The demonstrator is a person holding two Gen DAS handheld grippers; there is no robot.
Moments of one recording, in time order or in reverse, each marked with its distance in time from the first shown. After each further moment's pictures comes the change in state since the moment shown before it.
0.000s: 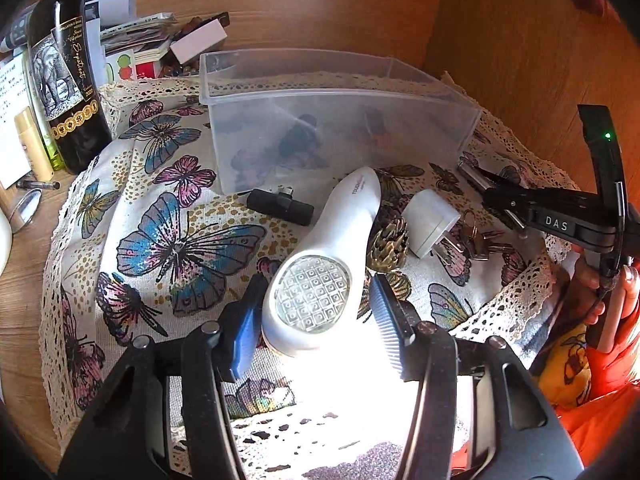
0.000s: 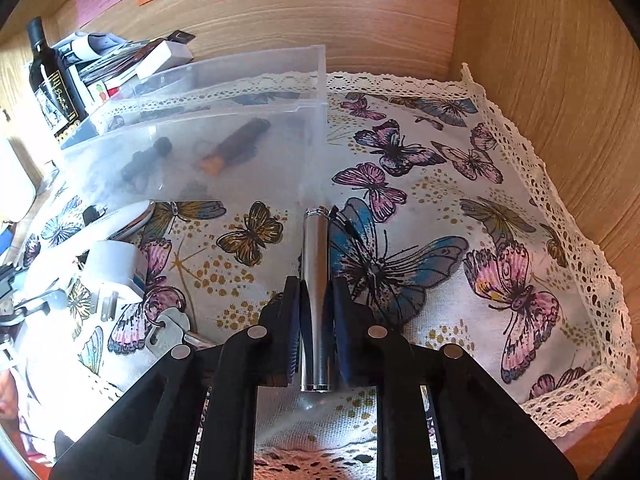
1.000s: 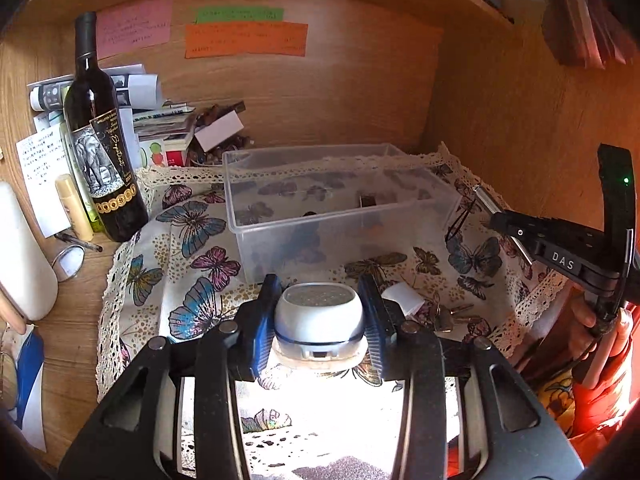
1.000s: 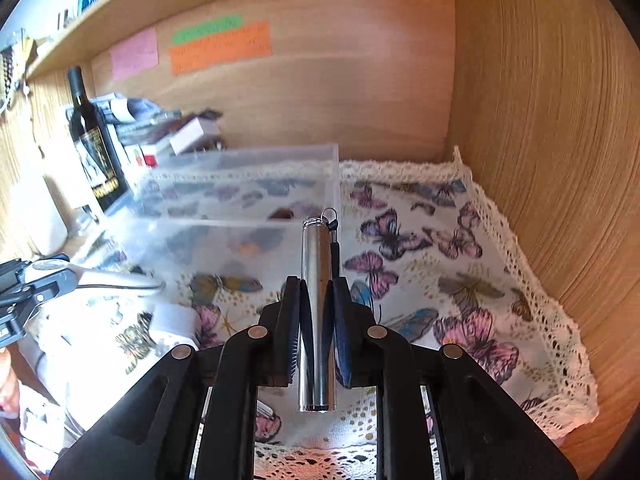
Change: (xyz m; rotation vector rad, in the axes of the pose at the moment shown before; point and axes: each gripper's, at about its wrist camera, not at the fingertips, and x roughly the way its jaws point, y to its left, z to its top) left arm -0.066 -0.015 0.034 -0.010 -0.212 0.066; right arm -0.066 0.004 0.017 -0.008 -0.259 0.033
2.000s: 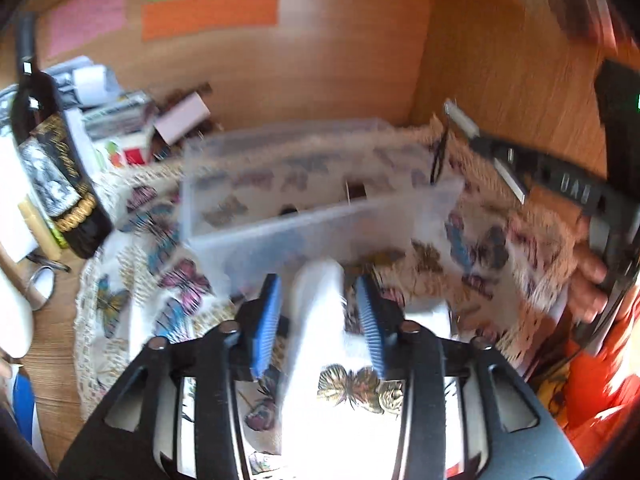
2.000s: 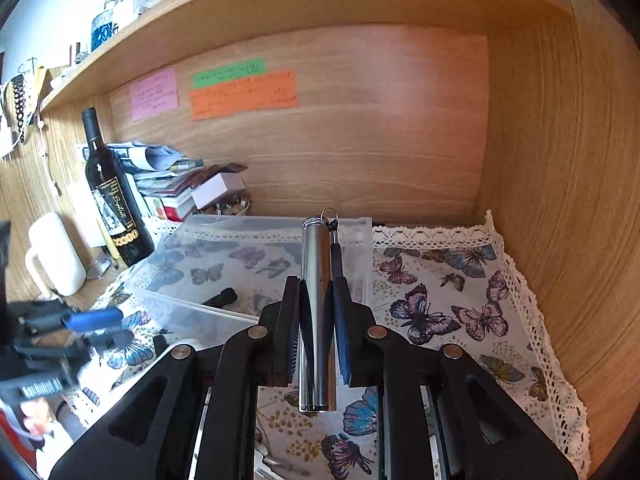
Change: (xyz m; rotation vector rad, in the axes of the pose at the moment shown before) left arm 0.053 -0.005 0.015 0.086 0.134 -0.057; right arm 0.015 0.008 0.044 -0.024 -0.091 0.074
